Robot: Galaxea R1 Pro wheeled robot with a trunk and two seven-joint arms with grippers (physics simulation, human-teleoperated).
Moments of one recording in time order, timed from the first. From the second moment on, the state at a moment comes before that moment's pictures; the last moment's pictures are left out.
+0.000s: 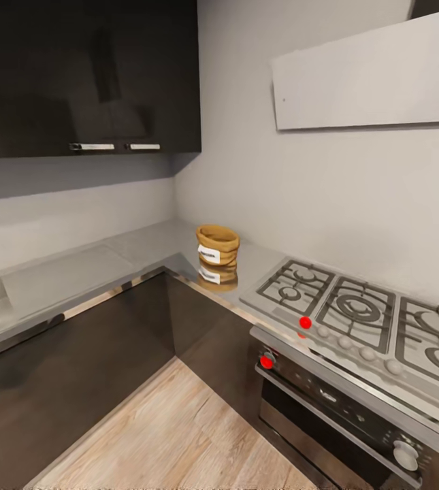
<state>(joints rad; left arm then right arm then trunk) 0.00 -0.01 0.01 -0.04 0.25 -0.05 0.00 -0.11 -0.08 -0.42 0.02 0.34 -0.17 -0.04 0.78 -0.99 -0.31</state>
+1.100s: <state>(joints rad) 0.00 -0.01 0.01 -0.04 0.25 -0.05 0.00 -0.11 -0.08 -0.42 0.02 0.34 -0.17 -0.04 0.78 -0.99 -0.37</state>
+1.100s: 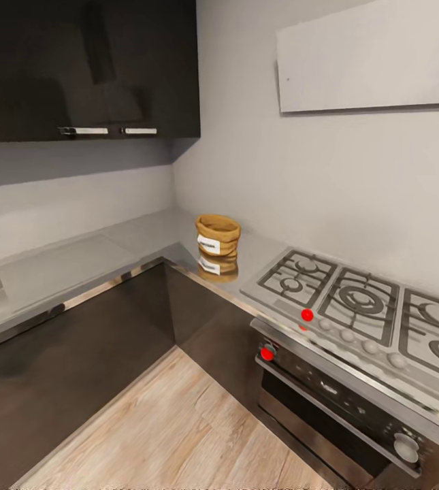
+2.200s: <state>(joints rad) 0.00 -0.01 0.01 -0.04 0.25 -0.05 0.00 -0.11 -0.08 -0.42 0.02 0.34 -0.17 -0.04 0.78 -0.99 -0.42</state>
